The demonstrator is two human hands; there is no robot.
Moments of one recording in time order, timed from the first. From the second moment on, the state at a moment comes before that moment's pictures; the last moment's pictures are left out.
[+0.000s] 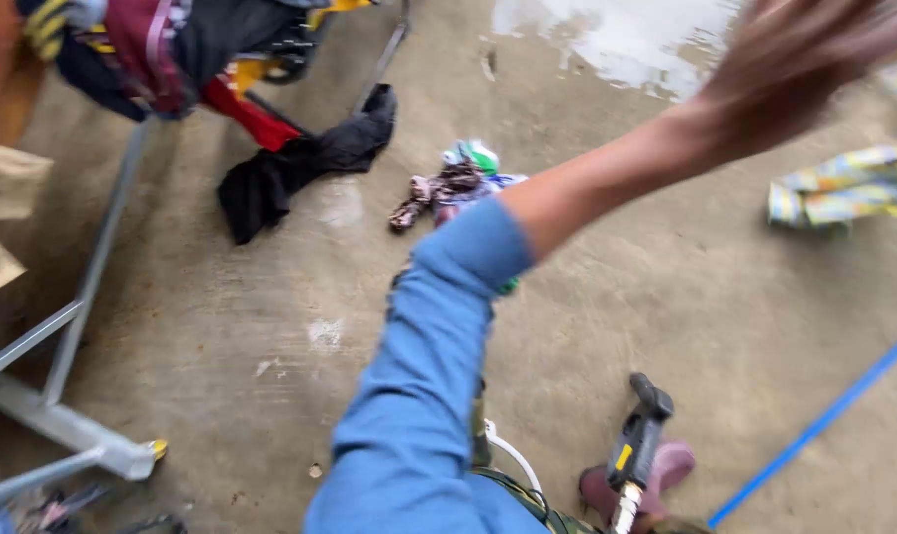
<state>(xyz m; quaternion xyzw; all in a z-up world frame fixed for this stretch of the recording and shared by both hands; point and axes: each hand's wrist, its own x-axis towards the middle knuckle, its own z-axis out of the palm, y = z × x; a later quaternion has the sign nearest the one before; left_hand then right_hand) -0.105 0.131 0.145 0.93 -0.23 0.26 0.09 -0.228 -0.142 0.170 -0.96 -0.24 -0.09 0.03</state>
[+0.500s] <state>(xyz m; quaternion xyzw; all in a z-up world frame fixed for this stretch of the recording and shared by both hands) -0.389 0.117 -0.310 0.91 -0.30 -0.28 -0.01 -0.511 -0.128 -0.069 -0.87 0.27 0.27 0.30</state>
